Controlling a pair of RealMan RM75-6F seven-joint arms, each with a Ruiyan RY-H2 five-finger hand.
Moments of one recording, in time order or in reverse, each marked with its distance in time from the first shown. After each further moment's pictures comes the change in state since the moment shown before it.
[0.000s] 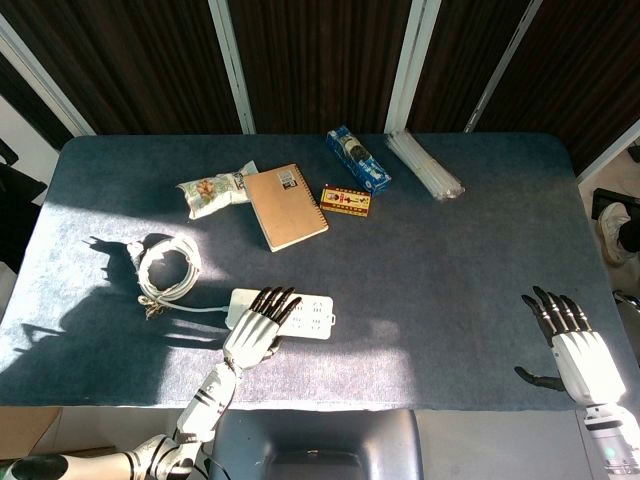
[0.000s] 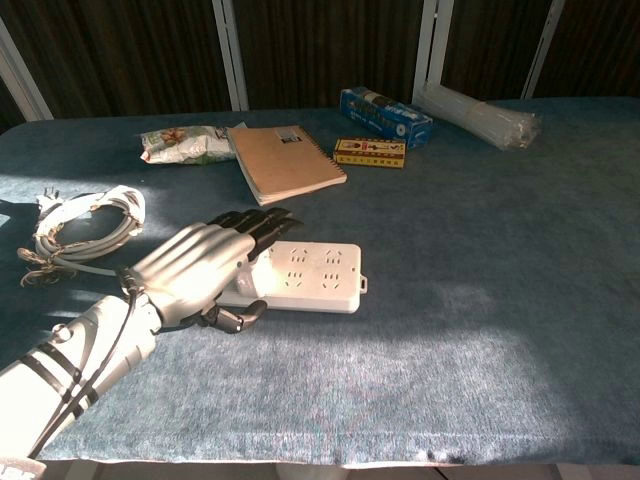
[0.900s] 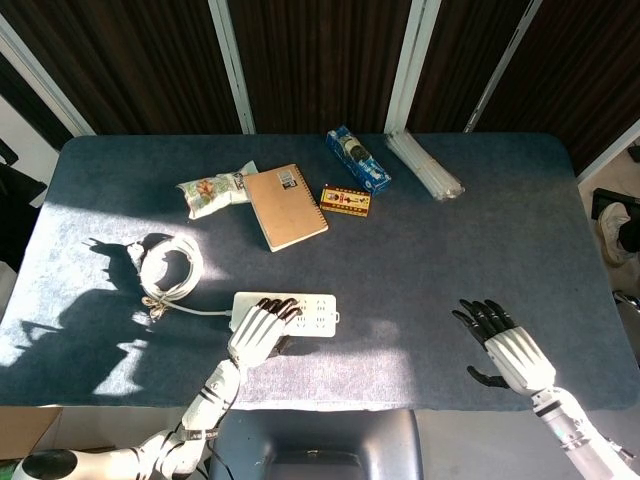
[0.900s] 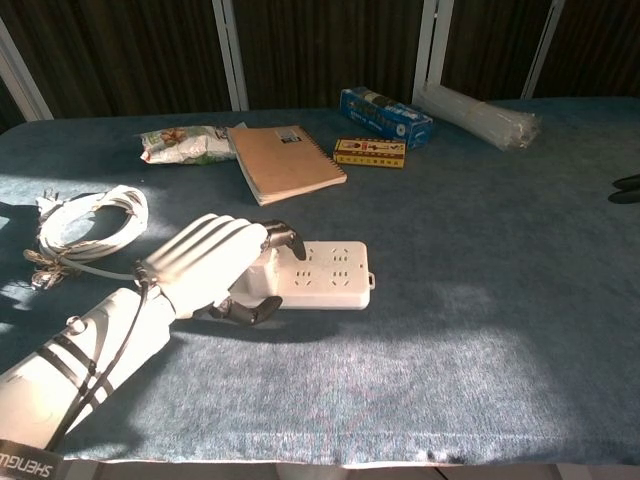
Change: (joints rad) left arm -0.035 -0.028 -0.005 0.039 0.010 0.026 -0.046; right arm 0.161 -0.170 -0.045 0.231 -0.181 -0.153 0.076
